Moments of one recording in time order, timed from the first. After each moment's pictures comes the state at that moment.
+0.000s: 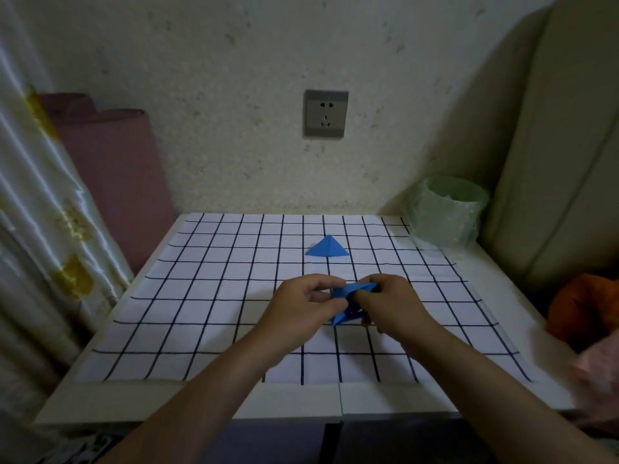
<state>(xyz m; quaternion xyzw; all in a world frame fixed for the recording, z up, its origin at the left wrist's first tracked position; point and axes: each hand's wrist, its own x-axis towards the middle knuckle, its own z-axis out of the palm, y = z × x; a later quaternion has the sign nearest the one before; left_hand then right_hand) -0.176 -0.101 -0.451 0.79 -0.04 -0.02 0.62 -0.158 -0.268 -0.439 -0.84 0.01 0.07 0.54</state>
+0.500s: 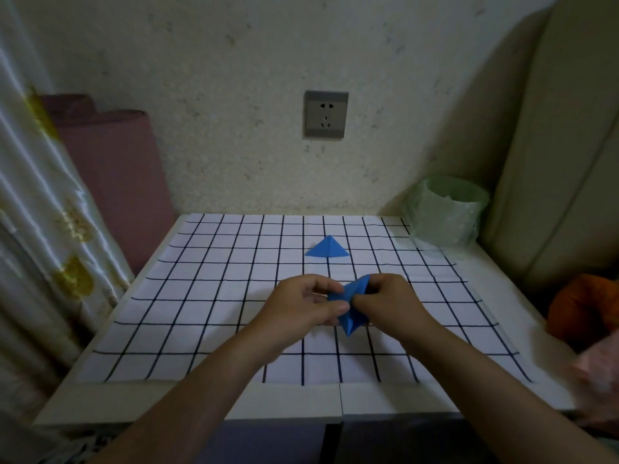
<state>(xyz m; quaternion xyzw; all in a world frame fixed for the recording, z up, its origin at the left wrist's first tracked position) -0.174 -0.094 -0.448 0.73 -0.05 -0.09 0.68 -0.156 -0.266 -0.437 -0.82 -0.01 0.09 0.56</state>
